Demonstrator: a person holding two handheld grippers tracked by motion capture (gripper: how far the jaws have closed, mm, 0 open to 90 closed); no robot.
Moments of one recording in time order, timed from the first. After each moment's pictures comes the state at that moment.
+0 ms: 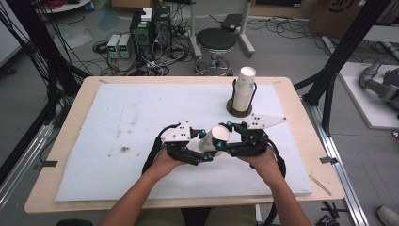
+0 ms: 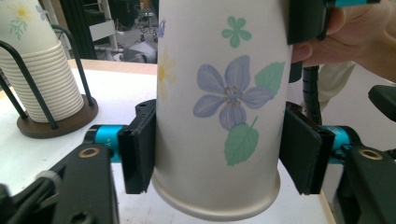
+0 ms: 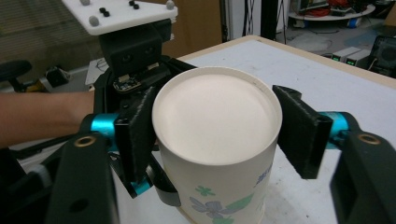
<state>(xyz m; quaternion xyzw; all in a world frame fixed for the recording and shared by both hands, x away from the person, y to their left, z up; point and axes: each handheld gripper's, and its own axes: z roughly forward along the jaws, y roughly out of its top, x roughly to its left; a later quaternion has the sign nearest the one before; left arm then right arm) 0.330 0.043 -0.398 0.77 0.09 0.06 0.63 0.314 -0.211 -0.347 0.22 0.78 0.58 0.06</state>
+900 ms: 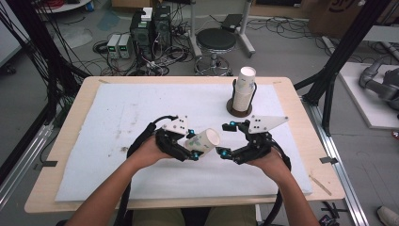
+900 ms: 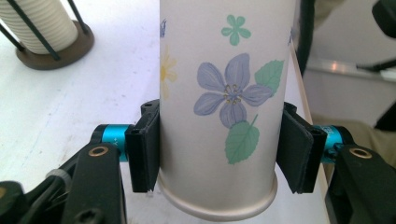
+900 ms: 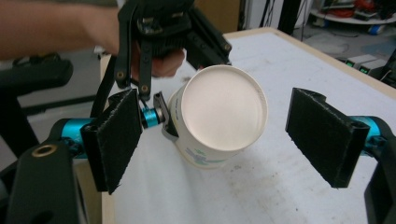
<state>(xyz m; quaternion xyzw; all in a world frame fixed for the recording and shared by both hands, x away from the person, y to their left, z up) 0.340 0.064 -0.359 0.89 0.06 0.03 0.46 0.310 -0.217 -0.337 0.15 0.82 0.55 0.07</state>
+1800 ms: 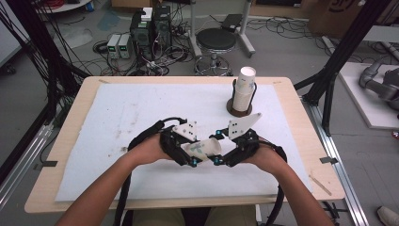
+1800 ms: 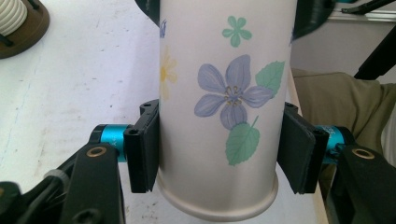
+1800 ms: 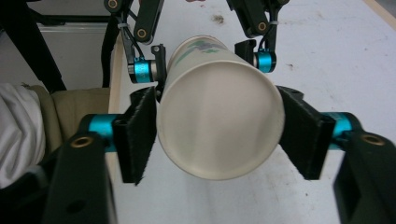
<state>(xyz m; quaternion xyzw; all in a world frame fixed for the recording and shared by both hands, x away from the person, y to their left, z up) 0.336 0.050 -0.351 0.92 0.00 0.01 0.38 0.324 -0.187 -0.341 0.04 0.90 0.44 0.05</state>
